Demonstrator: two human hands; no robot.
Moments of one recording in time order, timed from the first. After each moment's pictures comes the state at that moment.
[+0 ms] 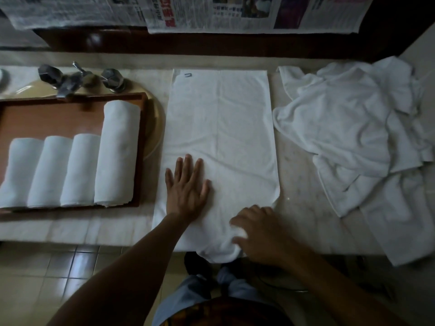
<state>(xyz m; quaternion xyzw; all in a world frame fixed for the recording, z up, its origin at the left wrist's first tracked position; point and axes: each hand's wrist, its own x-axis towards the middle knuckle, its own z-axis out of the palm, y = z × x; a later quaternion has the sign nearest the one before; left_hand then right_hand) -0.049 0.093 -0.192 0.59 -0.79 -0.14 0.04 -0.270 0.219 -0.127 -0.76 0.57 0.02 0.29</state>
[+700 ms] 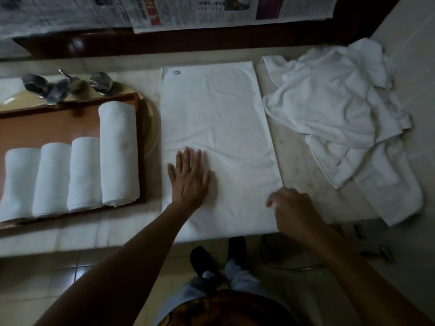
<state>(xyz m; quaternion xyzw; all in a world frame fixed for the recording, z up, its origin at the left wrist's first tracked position) -0.039 0.084 -0.188 0.55 -0.81 -0.20 0.04 -0.290 0.250 -0.103 -0.63 0.74 -0.01 0.24</state>
